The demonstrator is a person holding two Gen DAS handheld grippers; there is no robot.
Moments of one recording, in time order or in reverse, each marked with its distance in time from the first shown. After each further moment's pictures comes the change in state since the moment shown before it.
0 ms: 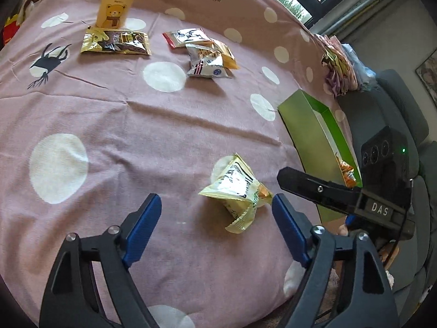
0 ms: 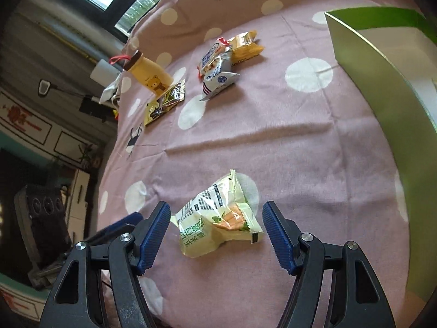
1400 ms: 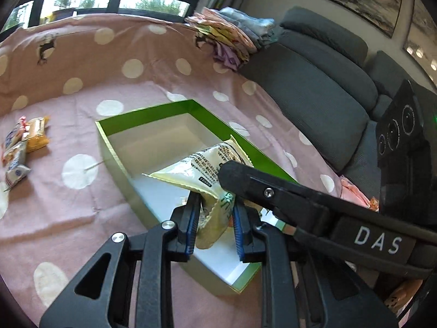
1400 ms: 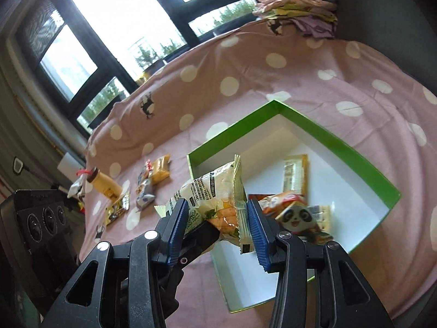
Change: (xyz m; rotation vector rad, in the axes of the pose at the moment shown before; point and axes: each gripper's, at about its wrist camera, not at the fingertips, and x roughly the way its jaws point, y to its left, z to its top) left arm 0.098 -0.240 0.022 0.501 -0.057 -0.228; right arm -0.182 -0.089 0.000 0.162 -0.499 -0.264
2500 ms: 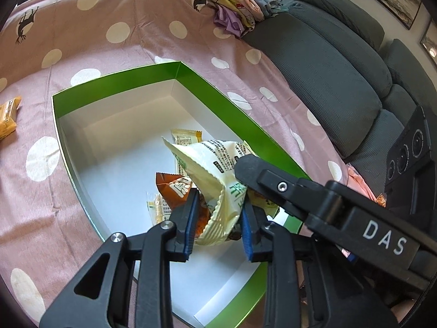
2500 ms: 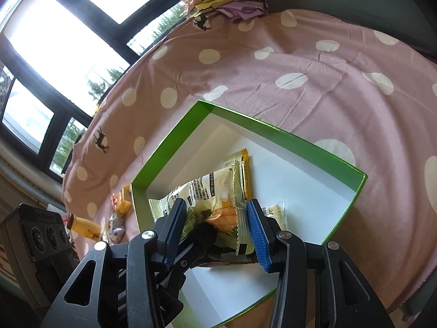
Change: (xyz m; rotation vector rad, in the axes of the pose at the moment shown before) left arm 0.063 -0.009 0.006 -0.048 0.154 0.008; right arm 0.014 -0.068 0.001 0.274 -0.023 -0.099
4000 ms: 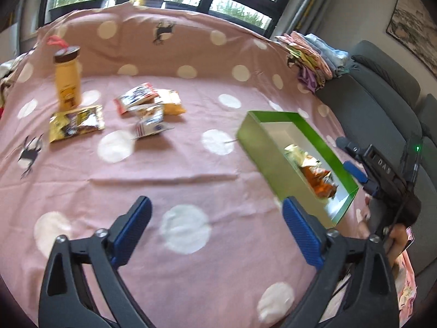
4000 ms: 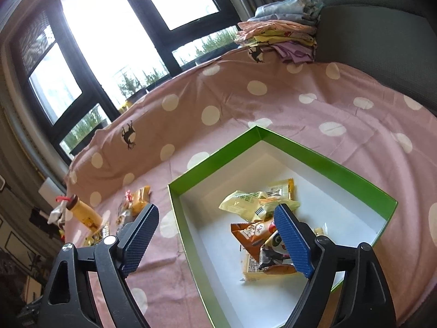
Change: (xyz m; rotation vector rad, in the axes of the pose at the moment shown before) left arm -0.205 0.139 -0.099 -0.214 -0.212 0.284; right arm -0.010 0.071 -0.028 -0.264 -0.179 0.023
